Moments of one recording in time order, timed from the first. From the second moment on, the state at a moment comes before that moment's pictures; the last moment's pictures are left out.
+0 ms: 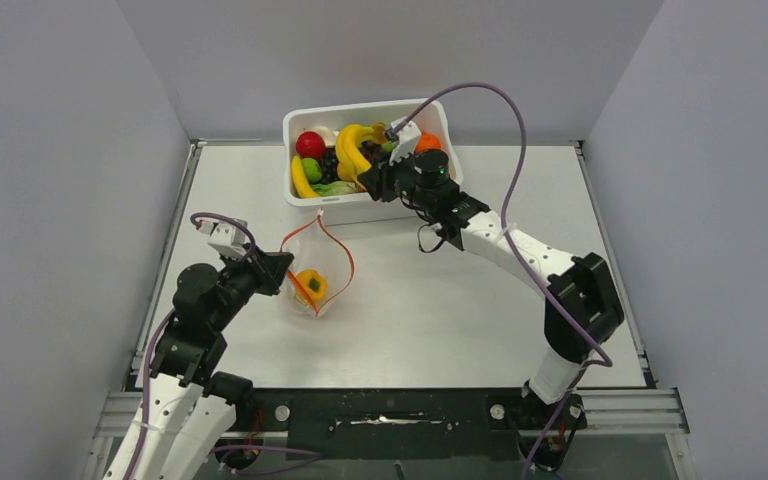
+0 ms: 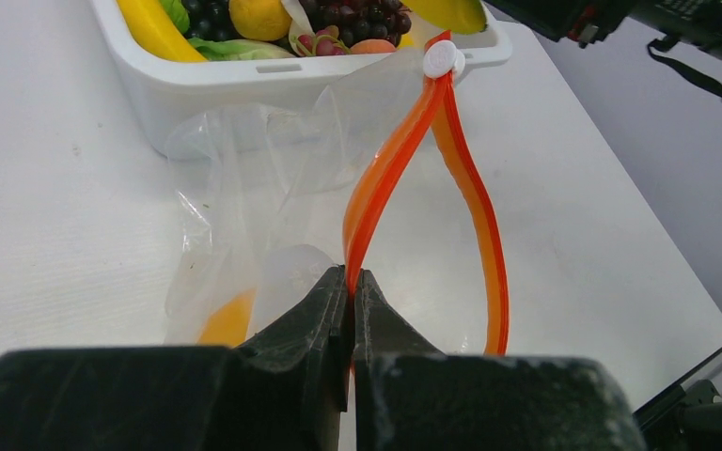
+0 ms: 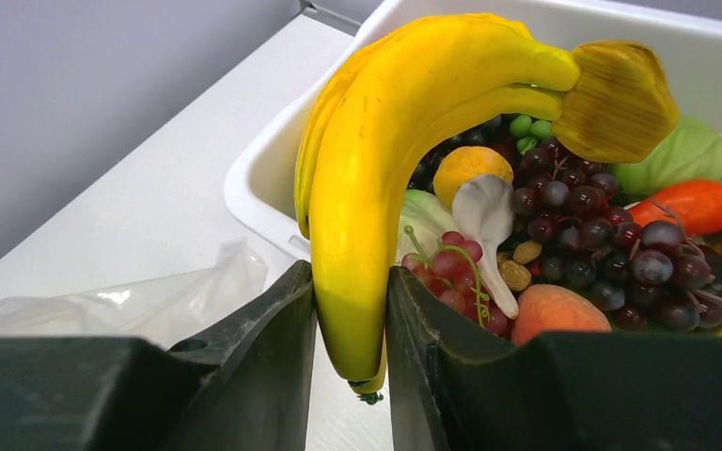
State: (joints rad) left arm -0.29 0.51 0.59 -0.25 0.17 -0.41; right arm 0.64 1.73 1.36 0.20 -0.13 0.16
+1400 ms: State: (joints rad) left arm -0.29 0.54 0.58 -0.22 0.24 -0.41; right arm 0.88 1.06 1.05 -0.23 -0.62 0.08
